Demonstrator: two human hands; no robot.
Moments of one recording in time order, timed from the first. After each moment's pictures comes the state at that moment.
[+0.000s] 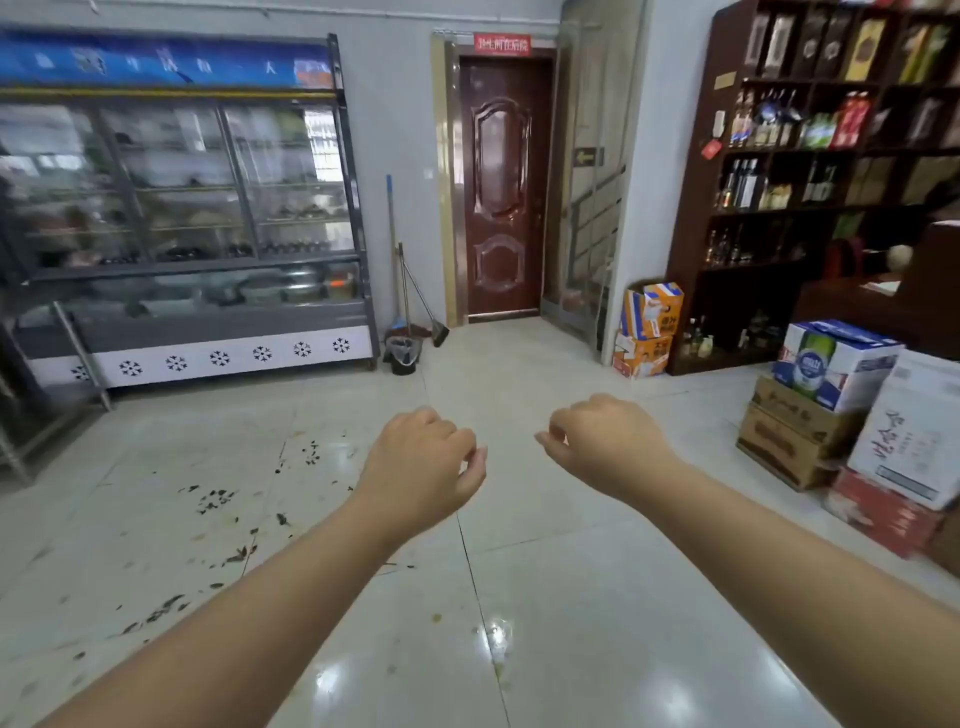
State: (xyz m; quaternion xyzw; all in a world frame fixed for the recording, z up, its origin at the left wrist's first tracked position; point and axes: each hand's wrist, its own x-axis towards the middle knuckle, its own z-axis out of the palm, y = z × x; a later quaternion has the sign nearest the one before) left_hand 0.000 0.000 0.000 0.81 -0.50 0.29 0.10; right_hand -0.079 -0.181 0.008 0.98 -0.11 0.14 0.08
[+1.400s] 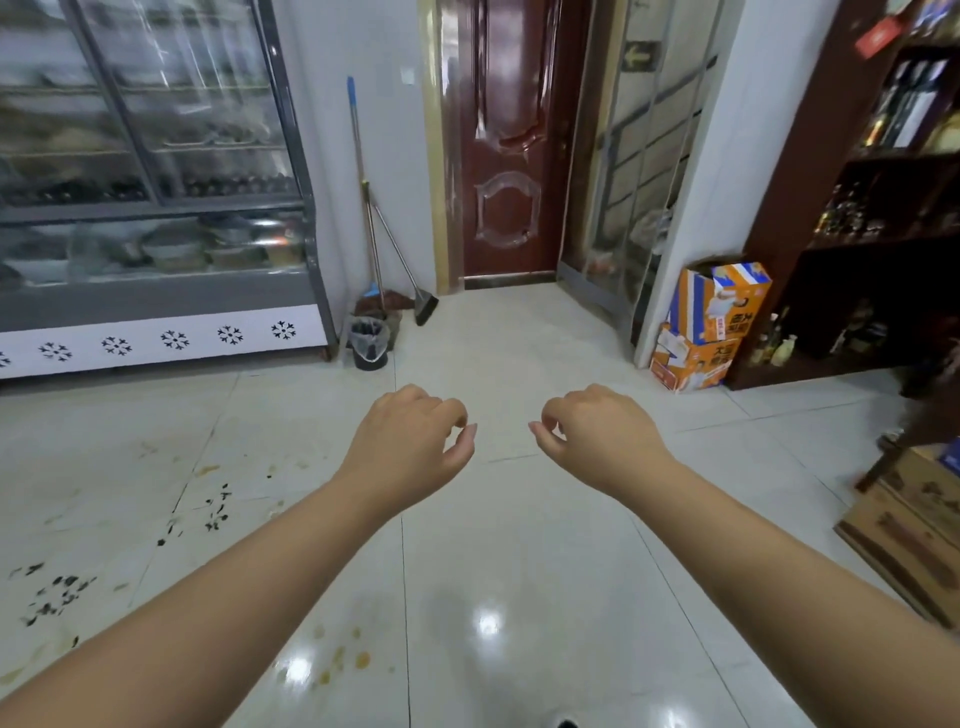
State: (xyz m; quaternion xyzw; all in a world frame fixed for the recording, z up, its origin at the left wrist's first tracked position) left_hand 0.610 -0.478 -0.066 0.87 -0.43 0.22 0.14; right_hand 0.517 -0.655 -0.058 0.99 -0.08 0.14 0.04
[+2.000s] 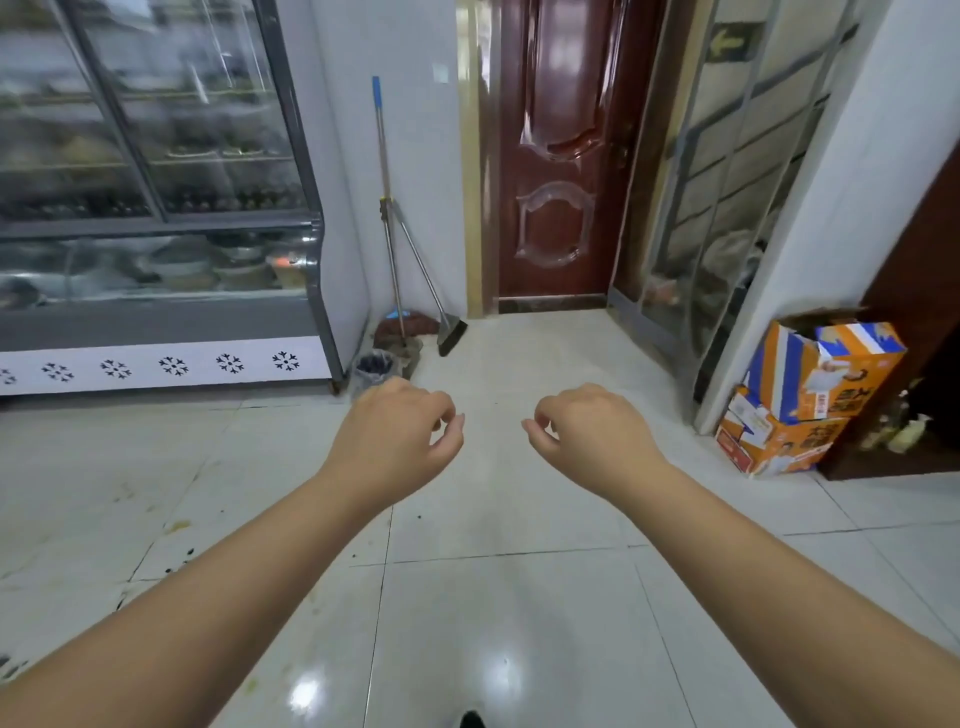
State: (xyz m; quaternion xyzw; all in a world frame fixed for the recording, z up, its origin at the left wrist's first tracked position) left_hand 0.898 -0.723 -0.043 0.91 -0.35 0.19 0.15; right_hand 0.833 -0.911 -0.049 0.99 -0.02 0.15 0.00
